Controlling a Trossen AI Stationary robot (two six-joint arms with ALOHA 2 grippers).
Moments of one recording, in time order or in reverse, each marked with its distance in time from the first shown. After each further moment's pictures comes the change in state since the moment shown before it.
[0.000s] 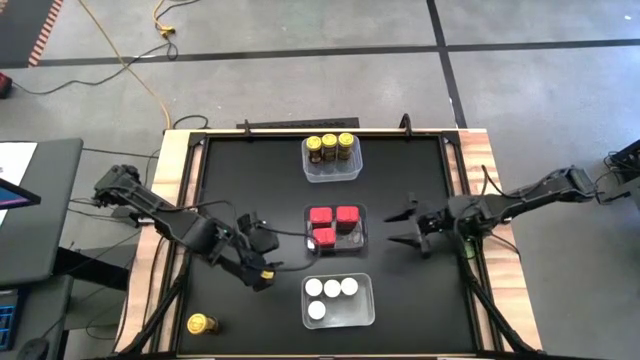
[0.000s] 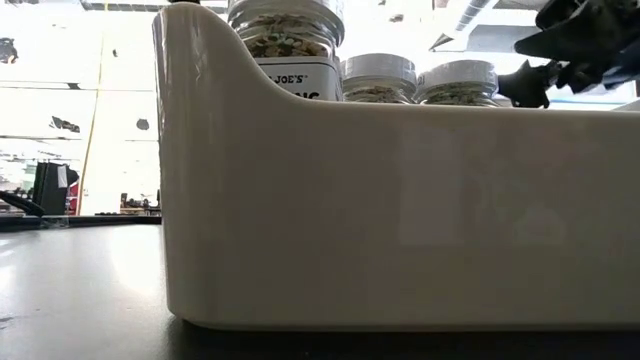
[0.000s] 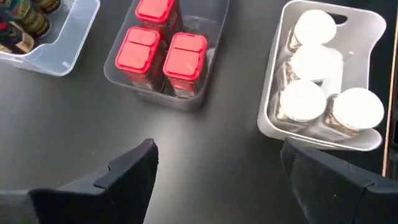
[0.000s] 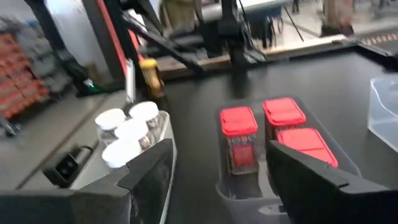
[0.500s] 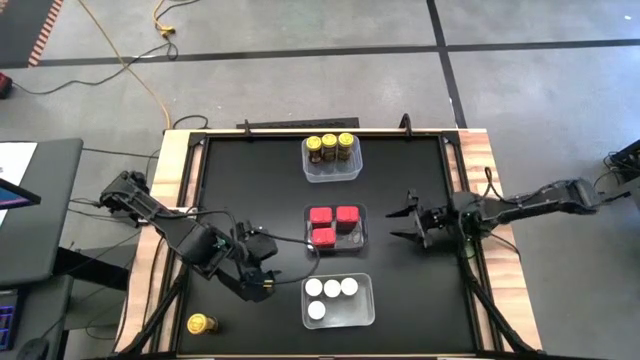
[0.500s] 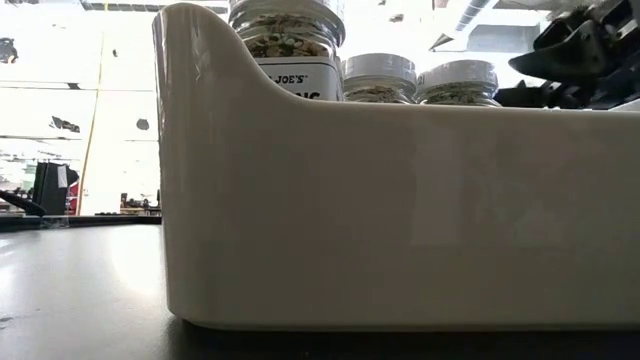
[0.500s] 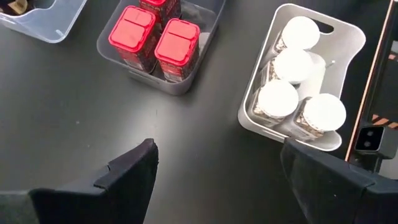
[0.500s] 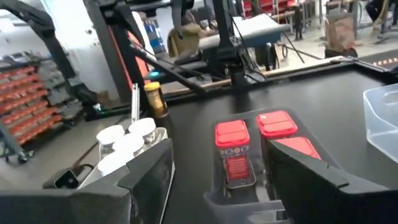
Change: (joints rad) left arm -0.055 0.085 0.183 -0.170 0.021 -0.217; right arm -0.194 -0.041 -0.153 0.241 -0.194 0.007
